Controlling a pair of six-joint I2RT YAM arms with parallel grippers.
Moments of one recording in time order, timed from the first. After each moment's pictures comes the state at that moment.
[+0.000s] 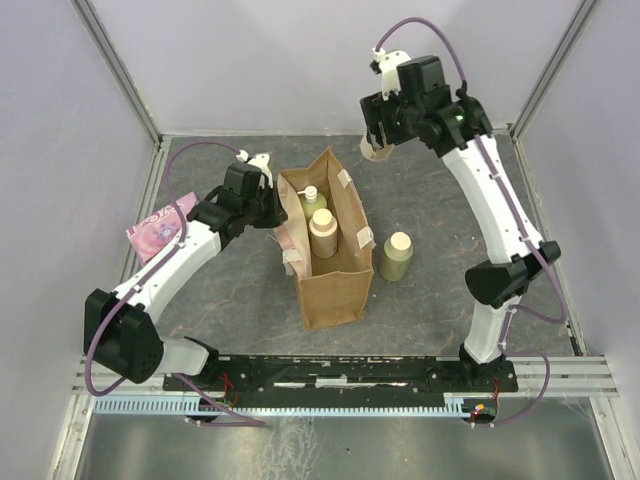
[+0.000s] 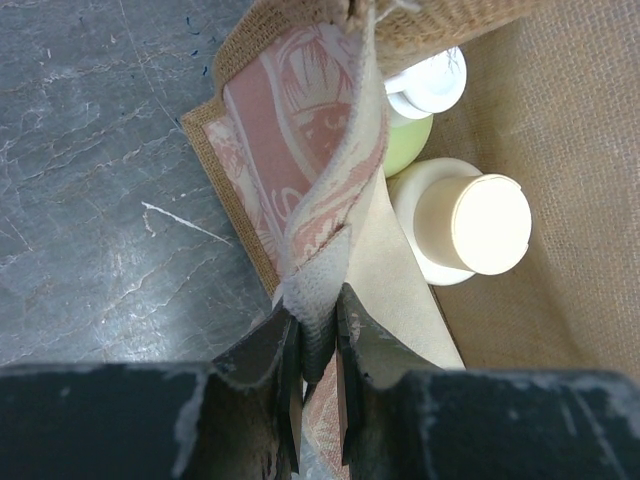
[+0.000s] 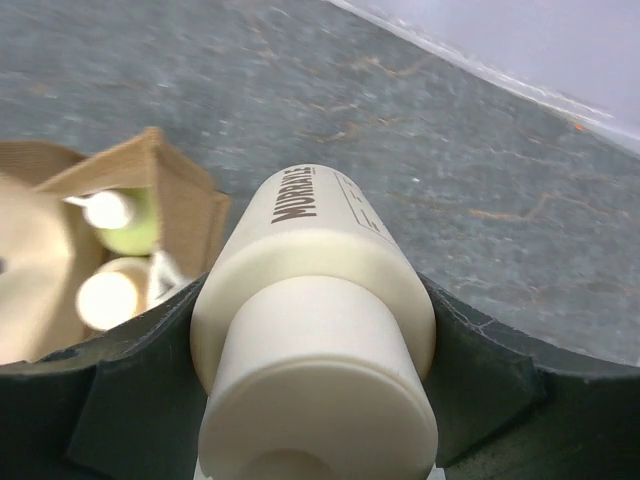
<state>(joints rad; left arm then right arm) -0.43 1.36 1.11 -0.46 0.06 -0.37 0.47 1.91 2.34 -1.06 0.13 -0.04</state>
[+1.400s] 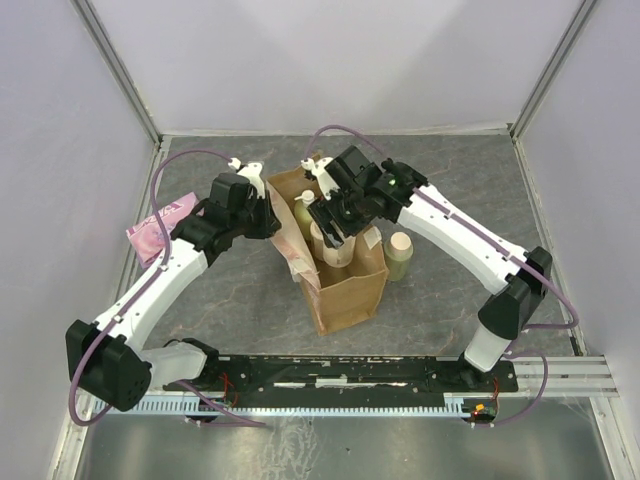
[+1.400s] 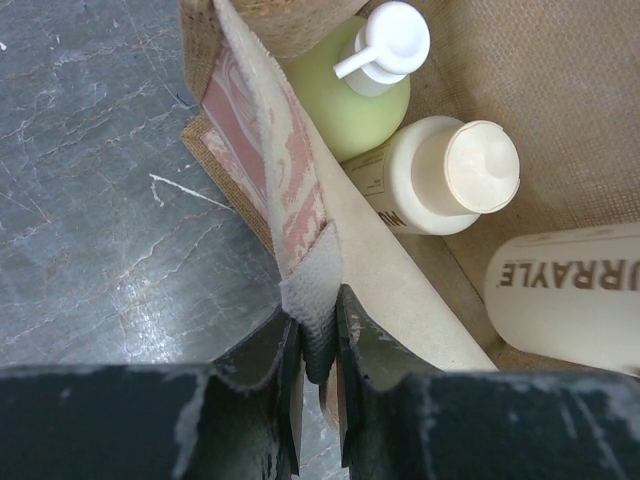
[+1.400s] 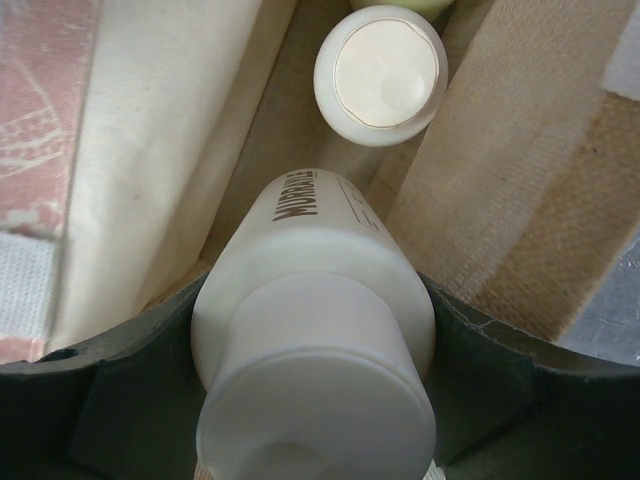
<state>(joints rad) -0.43 1.20 1.04 -0.51 0.08 -0.32 0.82 1.71 1.82 -1.09 -0.05 0.07</state>
